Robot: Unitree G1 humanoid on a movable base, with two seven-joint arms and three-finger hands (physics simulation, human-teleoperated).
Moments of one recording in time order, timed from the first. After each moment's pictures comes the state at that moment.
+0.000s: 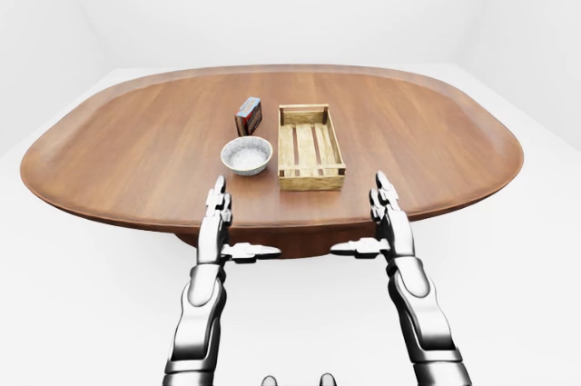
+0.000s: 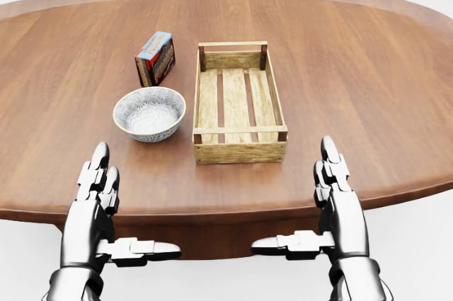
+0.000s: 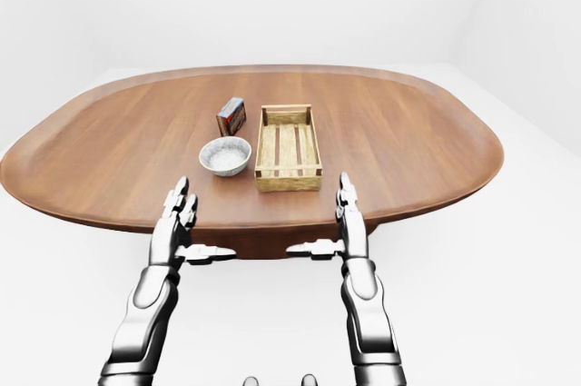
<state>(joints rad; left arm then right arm) -0.01 0.01 0.02 0.01 -0.02 0.00 -0.02 0.00 -0.01 -0.02 -0.01 0.01 0.03 0.01</state>
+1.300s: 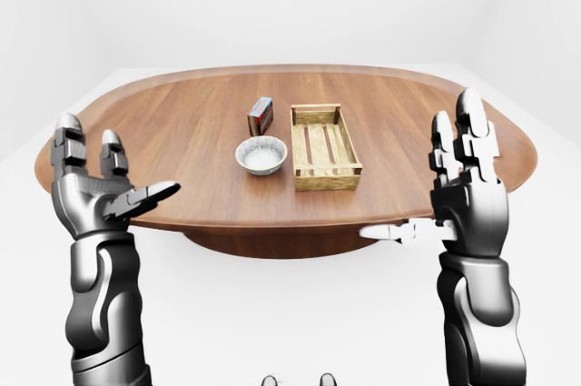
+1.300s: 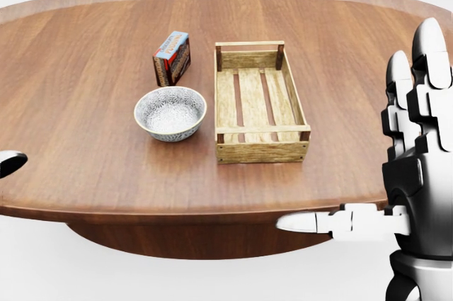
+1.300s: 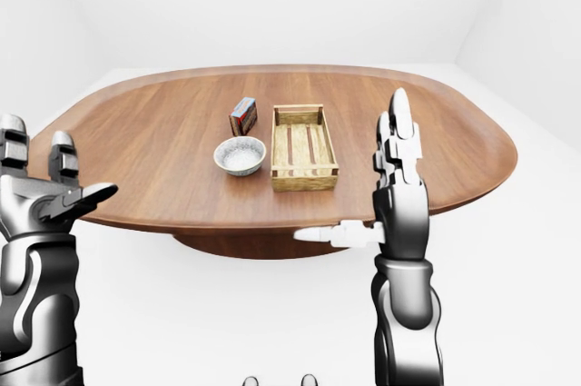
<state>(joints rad) -0.16 0.22 0.39 -0.29 -0.58 0.09 0.09 0.03 -0.03 -0.07 -0.70 -0.07 0.09 0.03</state>
